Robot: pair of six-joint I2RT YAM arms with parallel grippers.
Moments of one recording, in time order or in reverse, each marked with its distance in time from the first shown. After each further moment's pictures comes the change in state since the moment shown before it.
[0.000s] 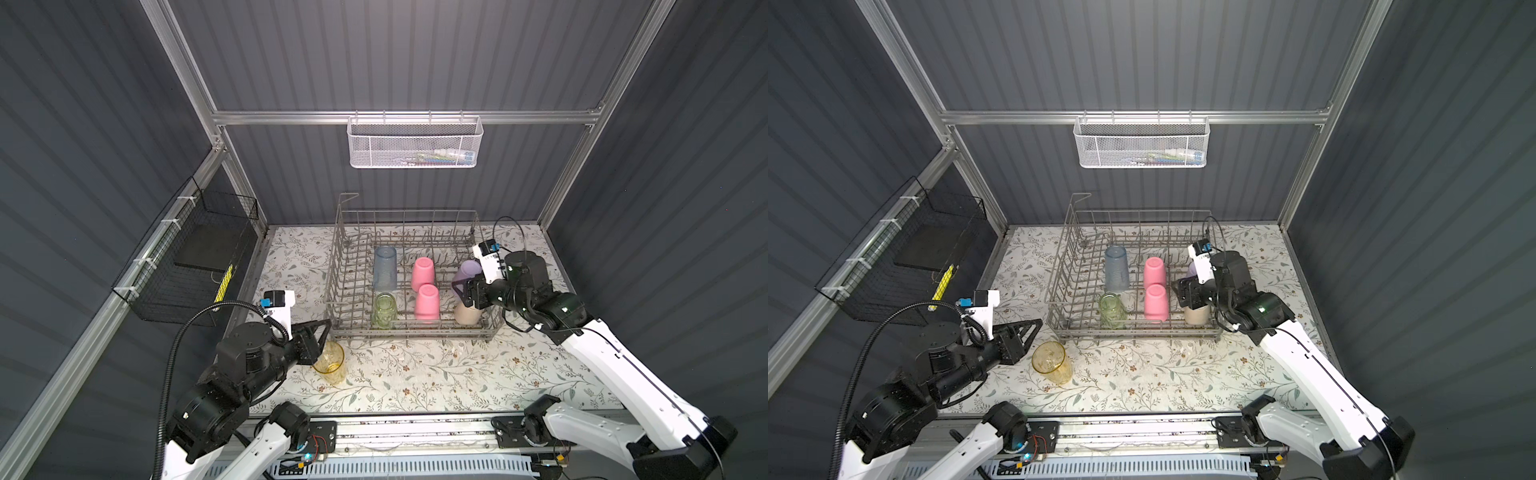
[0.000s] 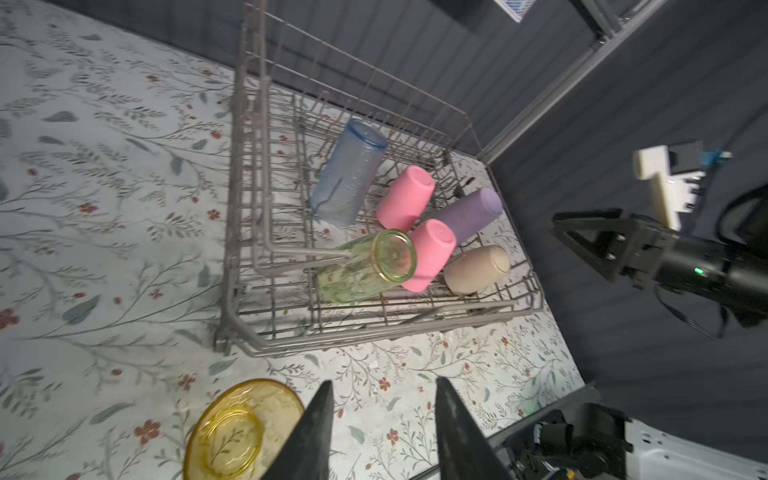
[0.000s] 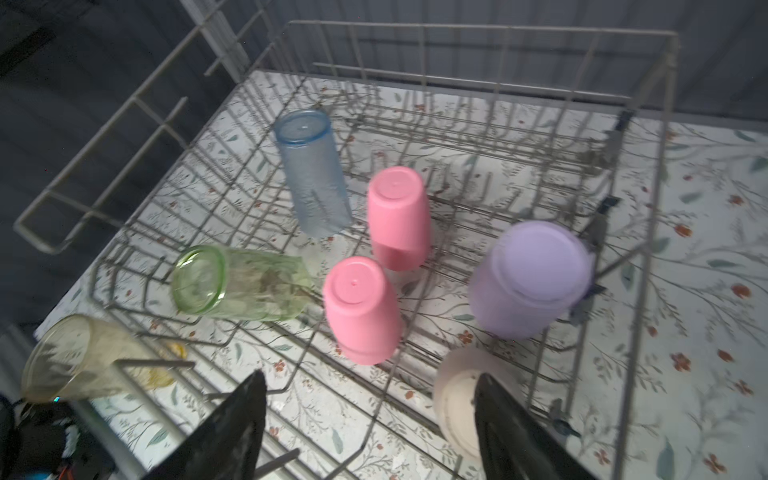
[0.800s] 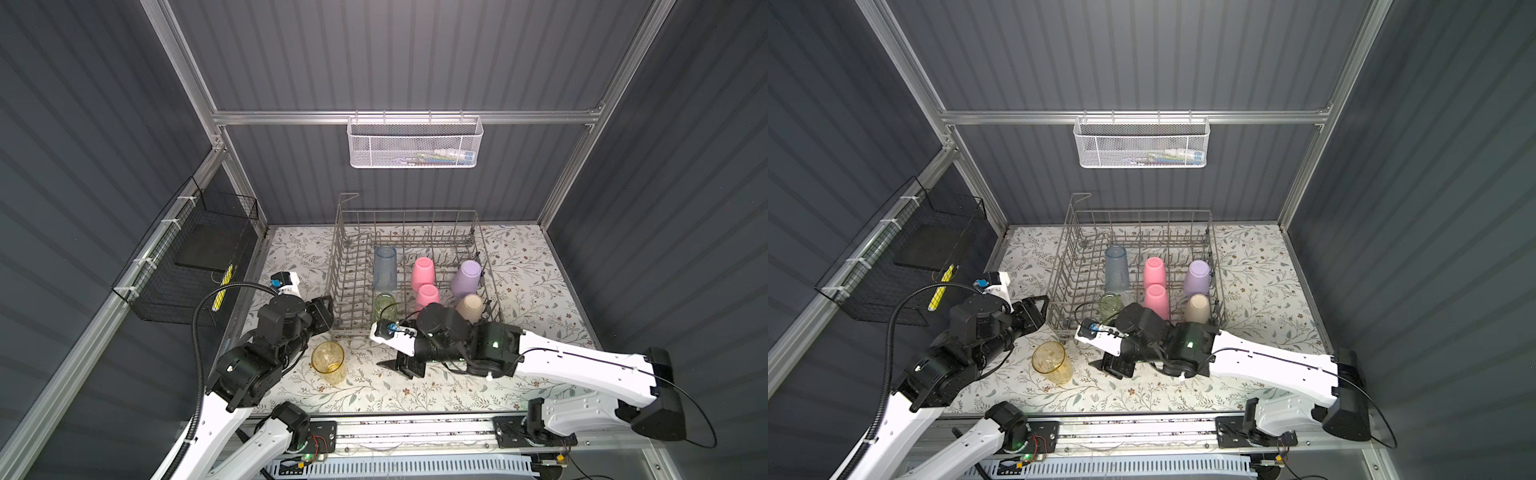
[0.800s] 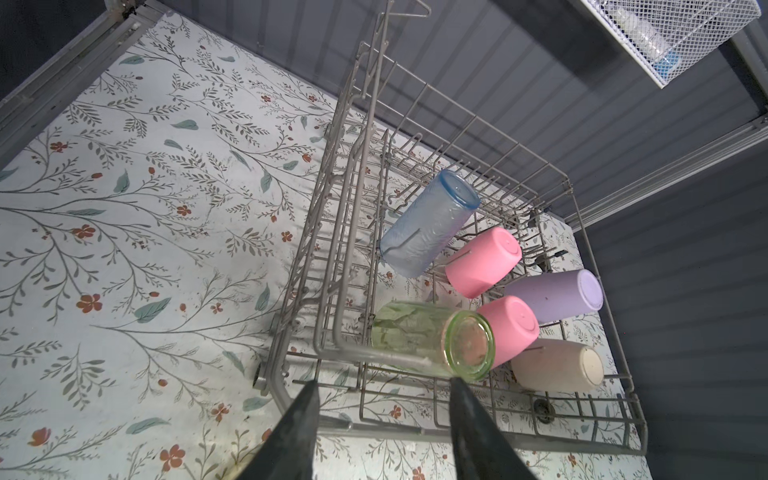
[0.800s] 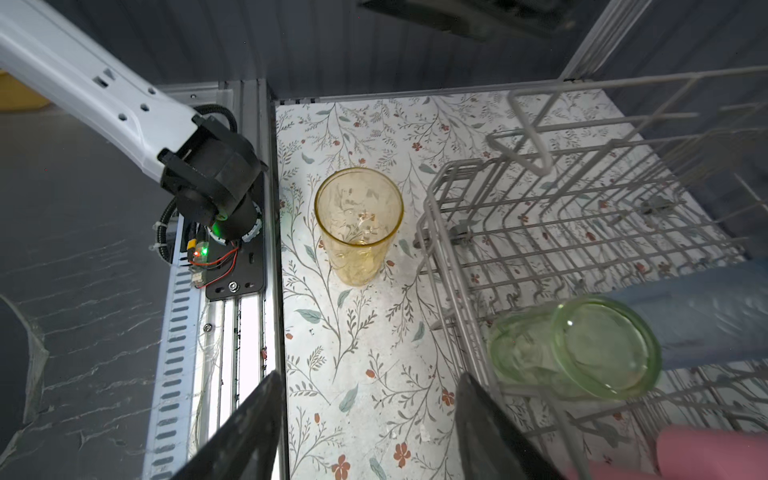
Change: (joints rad) left arm 0.000 0.234 -0.044 0.207 -0.213 -0.109; right arm 0.654 0.275 0.047 0.182 0.008 -0.340
